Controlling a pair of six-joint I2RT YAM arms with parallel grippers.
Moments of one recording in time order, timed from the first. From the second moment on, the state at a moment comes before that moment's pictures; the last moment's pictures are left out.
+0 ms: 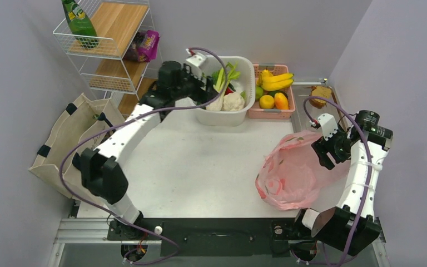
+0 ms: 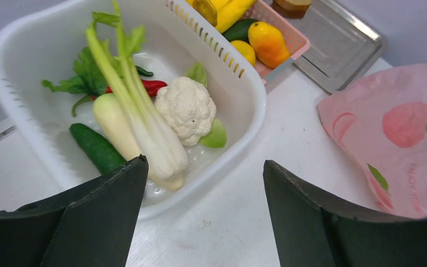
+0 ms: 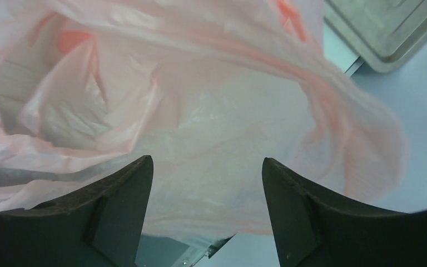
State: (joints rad) left arm -0.52 1.73 1.58 -0.17 0.27 -0.04; right arm -0.46 1.18 1.25 -1.34 -0.29 -1.10
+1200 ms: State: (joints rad) left arm 0.42 1.14 1.25 -0.98 -0.08 0.48; right arm 0.37 1.29 1.56 -0.79 -0.32 -0.33
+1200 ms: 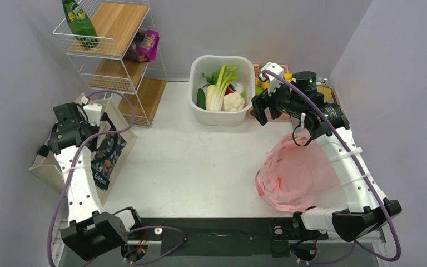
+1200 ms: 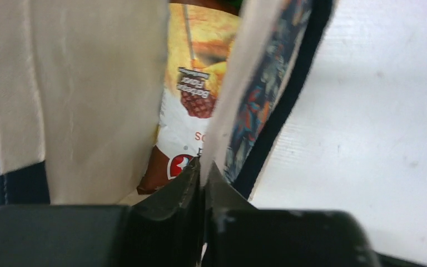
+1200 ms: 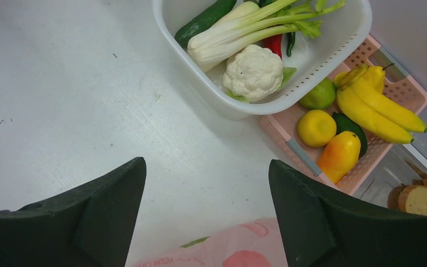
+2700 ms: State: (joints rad) left arm -0.96 1.31 1.51 -1.07 0.38 0.83; right arm 0.38 1.52 1.80 -0.77 -0.36 -0.17
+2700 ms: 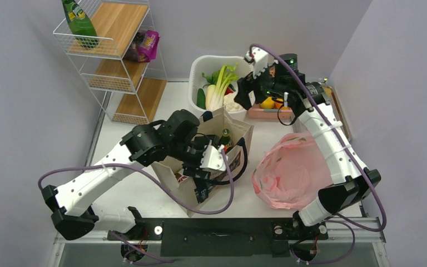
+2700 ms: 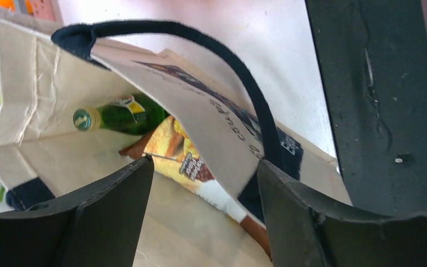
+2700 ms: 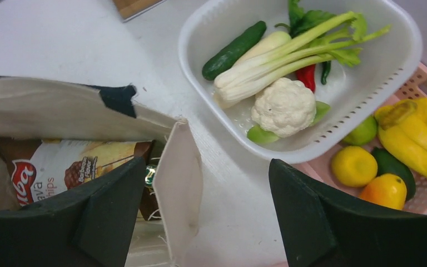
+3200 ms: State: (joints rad) left arm -0.38 1.09 1.57 -1.09 0.37 0.53; right arm 0.65 1.70 1.88 -0.84 -0.31 -0.55
